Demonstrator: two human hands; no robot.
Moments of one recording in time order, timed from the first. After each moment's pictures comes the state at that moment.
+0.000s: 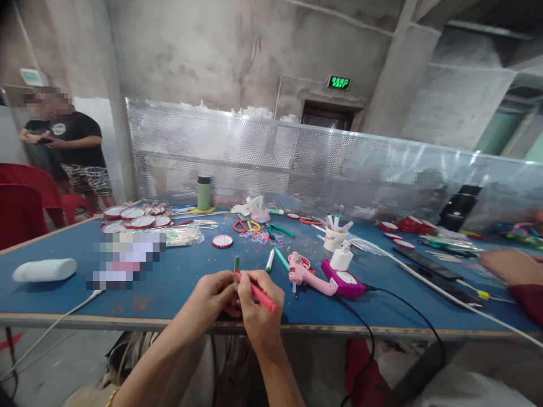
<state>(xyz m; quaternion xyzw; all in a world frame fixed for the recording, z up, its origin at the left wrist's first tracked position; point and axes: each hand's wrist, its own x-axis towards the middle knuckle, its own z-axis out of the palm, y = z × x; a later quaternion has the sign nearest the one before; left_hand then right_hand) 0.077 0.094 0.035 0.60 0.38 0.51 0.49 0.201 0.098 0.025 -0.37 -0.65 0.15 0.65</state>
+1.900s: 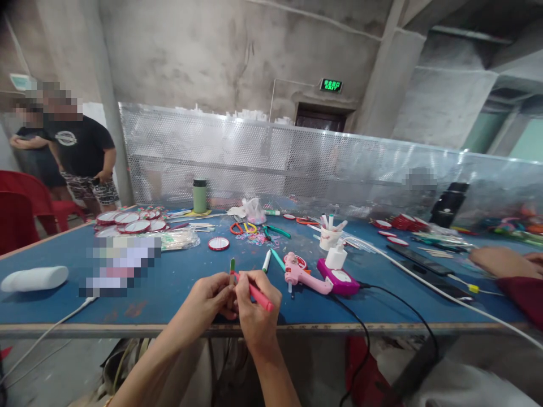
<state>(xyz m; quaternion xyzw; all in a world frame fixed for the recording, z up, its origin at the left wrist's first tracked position) 0.076 0.096 0.031 0.61 0.38 0.50 0.48 0.200 0.098 0.027 -0.37 -0.63 0.13 0.67</state>
